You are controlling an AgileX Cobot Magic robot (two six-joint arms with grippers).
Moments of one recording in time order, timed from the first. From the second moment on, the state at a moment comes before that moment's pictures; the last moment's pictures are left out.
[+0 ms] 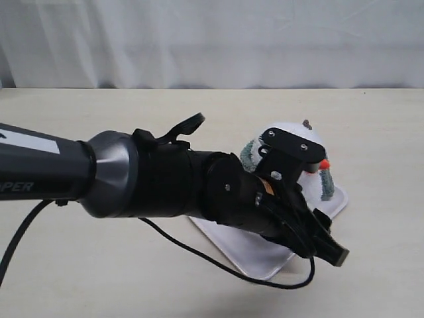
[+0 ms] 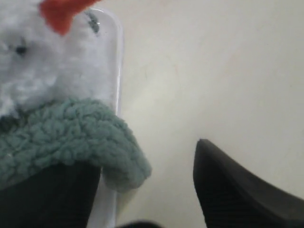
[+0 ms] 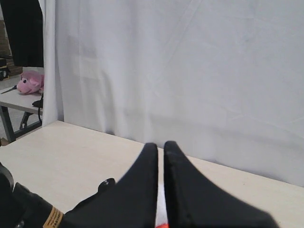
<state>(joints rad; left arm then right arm) -1.03 1.96 -1.22 -0.63 0.17 0.39 0.29 0.35 -0.60 0.33 0.41 -0.36</state>
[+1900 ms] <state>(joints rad) -0.94 1.89 -1.03 0.37 0.35 0.69 0.29 0.35 -0.60 0.33 0.42 -0.35</state>
